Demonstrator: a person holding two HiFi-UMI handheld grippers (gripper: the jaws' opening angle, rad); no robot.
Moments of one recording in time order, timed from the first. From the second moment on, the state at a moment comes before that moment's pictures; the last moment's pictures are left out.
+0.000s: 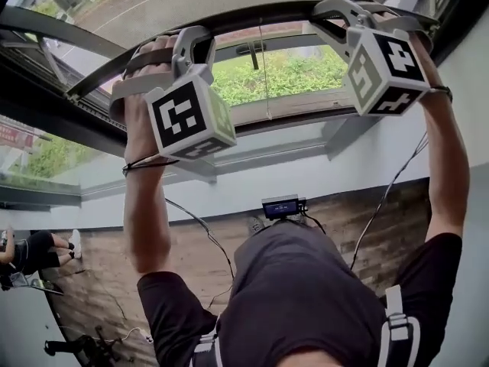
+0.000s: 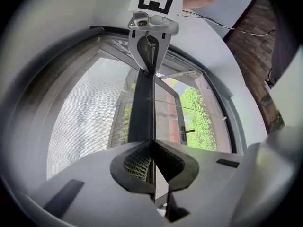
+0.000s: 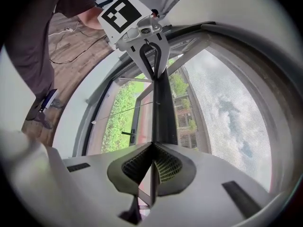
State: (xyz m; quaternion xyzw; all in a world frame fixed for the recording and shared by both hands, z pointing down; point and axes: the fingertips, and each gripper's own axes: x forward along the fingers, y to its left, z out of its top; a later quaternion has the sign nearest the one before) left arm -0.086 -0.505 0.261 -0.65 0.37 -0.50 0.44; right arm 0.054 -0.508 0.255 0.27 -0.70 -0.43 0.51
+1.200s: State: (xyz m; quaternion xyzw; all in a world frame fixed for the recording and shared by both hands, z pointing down) left arm -0.052 -0.487 0.535 -0.74 0.28 -0.54 0.29; right arm 0.082 -0.484 0.524 0.21 -0.73 -0.28 0.58
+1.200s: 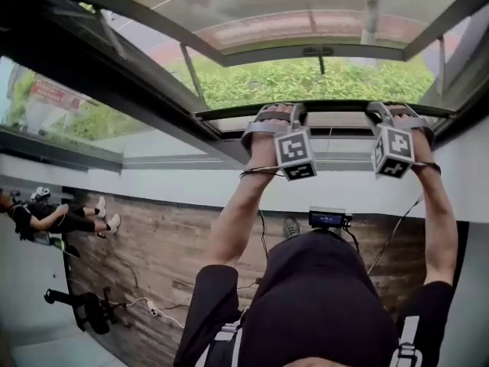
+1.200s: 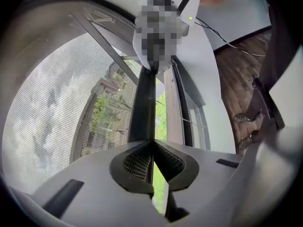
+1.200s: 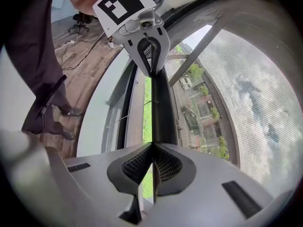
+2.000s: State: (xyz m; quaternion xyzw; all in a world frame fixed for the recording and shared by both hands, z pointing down) left arm -0.086 -0.487 0.663 -0.74 0.24 -0.60 0.19; right arm 0.052 -0.493 0.652 0.17 -0.74 -0.22 0.61
